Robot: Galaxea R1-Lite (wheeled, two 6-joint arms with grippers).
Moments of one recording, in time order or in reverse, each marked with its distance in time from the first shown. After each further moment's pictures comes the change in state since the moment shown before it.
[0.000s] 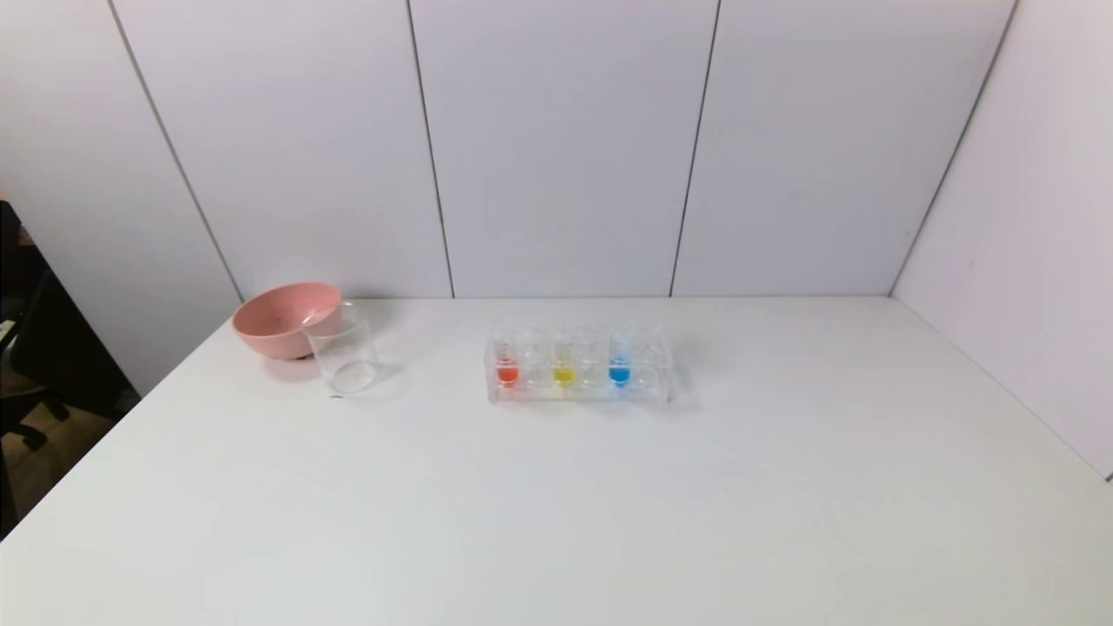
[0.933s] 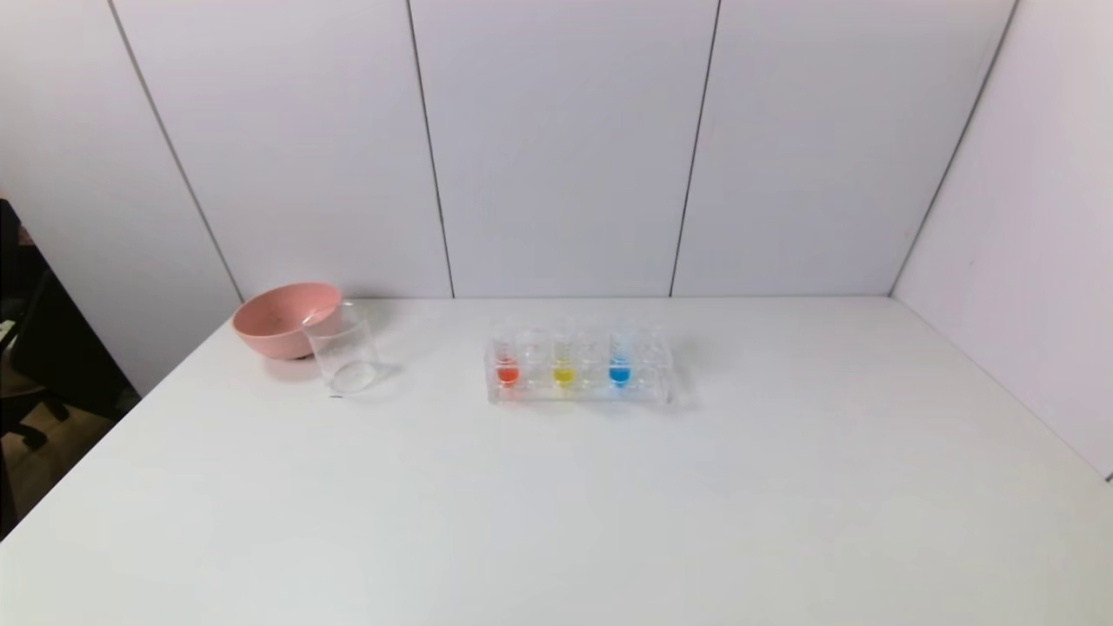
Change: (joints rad) left arm -0.002 0.005 -0.249 0.182 -0.014 -0.027; right arm 0.000 0.000 0.000 0.000 0.000 0.000
